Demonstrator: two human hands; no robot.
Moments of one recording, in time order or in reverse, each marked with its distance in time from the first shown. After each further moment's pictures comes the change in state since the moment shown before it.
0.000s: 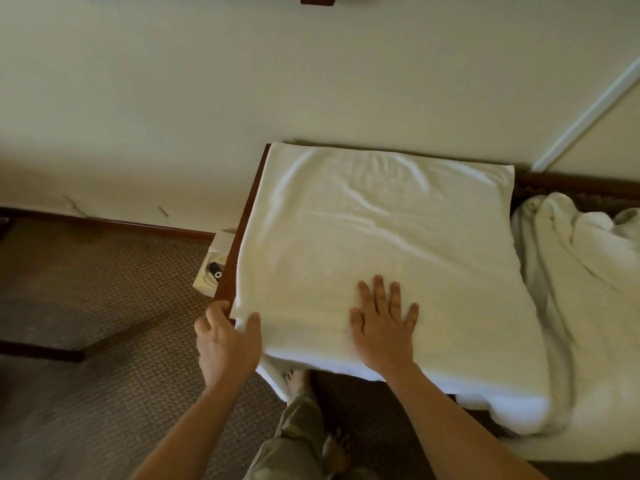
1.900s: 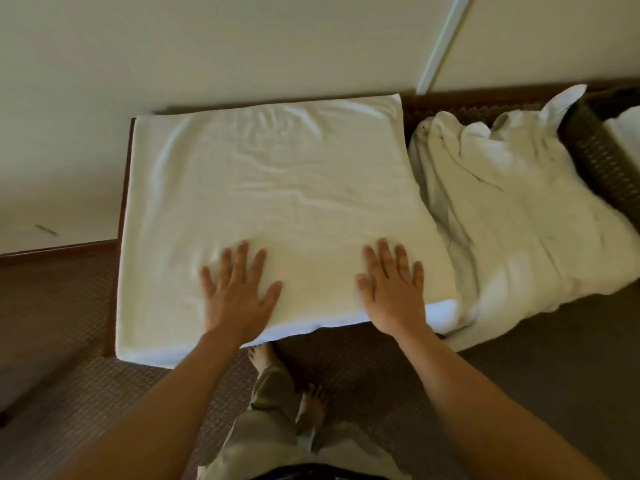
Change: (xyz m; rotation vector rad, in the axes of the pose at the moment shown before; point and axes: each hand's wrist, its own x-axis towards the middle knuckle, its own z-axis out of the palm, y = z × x) left_hand -0.012 0.055 0.110 0.732 -0.346 0.823; right_hand -0.060 0.141 -0.018 0.011 0.078 0.232
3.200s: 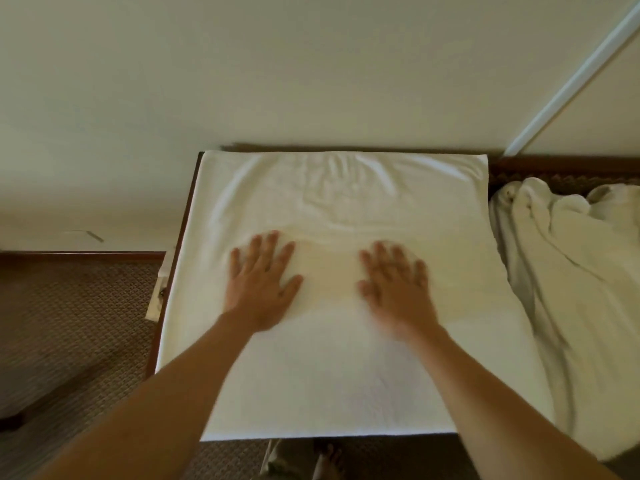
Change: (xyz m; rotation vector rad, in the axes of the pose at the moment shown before) left_hand 0.135 -0.074 -0.048 0.004 0.037 0.006; right_hand 0.157 -0.104 -0.017 -0.122 -0.011 -0.258
